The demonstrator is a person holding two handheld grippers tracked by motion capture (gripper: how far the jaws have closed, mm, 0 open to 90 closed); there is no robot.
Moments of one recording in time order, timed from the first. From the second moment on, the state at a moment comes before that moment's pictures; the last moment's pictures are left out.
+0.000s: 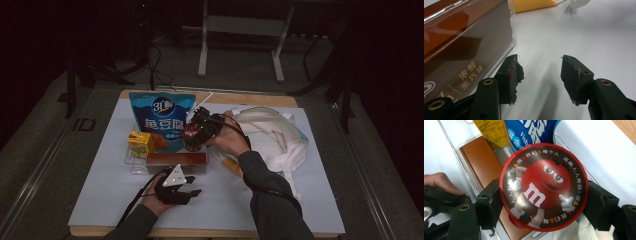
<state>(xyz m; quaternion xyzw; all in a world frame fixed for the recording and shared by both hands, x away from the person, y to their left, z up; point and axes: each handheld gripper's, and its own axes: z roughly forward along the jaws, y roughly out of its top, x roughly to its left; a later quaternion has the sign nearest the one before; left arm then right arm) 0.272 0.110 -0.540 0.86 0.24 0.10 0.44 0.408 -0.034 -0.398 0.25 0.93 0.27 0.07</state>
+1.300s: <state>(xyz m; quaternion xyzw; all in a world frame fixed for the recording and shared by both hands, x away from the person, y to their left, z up) 0.272 0.110 -0.540 0.86 0.24 0.10 0.44 0.413 -0.030 -0.415 0.25 0.93 0.25 0.08</state>
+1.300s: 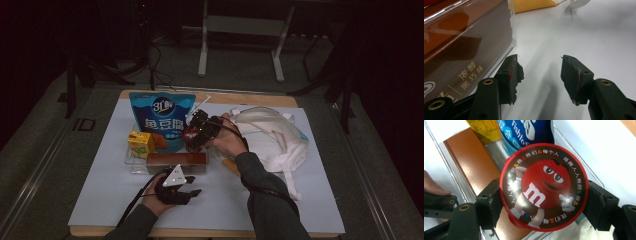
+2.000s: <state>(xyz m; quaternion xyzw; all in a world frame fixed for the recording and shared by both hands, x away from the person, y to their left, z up) 0.272 0.110 -0.540 0.86 0.24 0.10 0.44 0.418 -0.033 -0.424 0.26 0.93 0.25 0.08</state>
